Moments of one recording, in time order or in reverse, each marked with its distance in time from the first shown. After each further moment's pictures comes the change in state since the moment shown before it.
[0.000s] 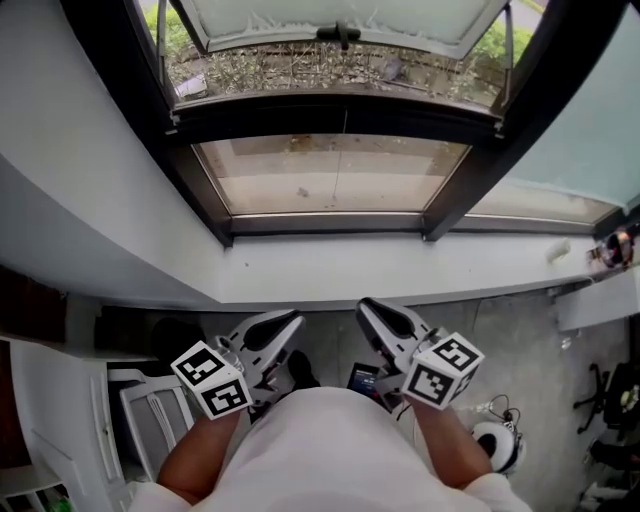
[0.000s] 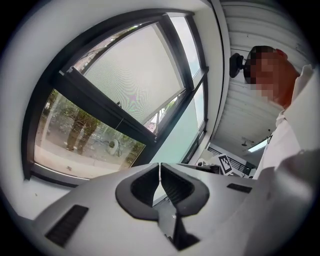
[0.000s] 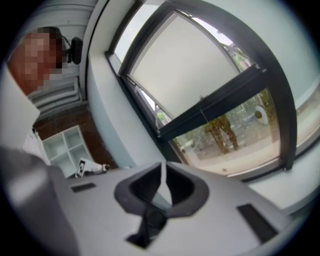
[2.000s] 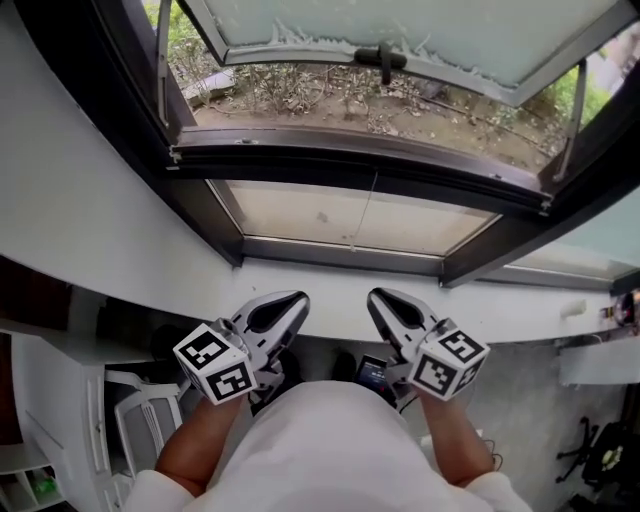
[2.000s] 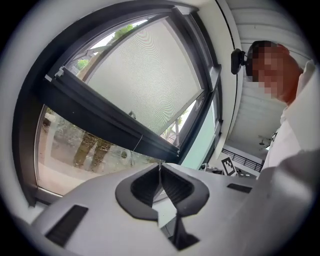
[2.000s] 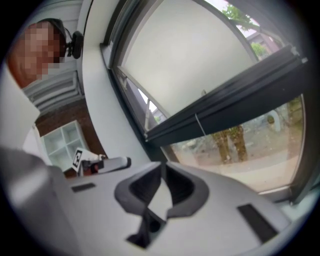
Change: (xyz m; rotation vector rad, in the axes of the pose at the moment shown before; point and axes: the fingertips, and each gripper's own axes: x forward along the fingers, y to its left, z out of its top) left arm 0.095 0.115 0.096 0.041 -0.069 0.133; right arm 0.115 -0.107 0.089 -0.086 0.089 0.065
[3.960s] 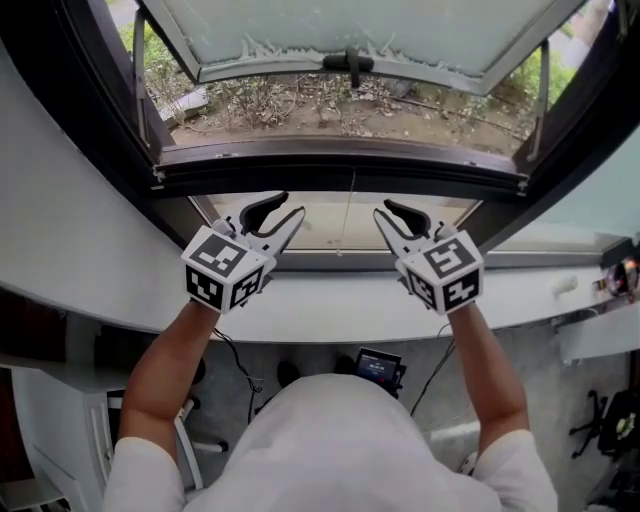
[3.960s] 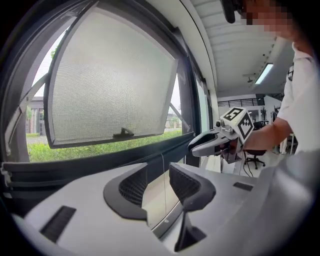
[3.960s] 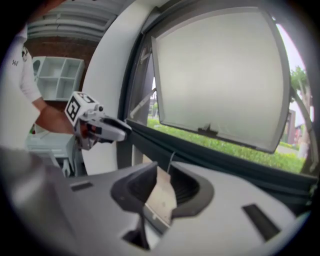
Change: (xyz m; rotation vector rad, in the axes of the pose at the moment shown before) left arm 0.090 0.061 0.093 0.608 0.141 0.059; right arm 0.036 -0.068 0.107 -0.624 0.100 -0.276
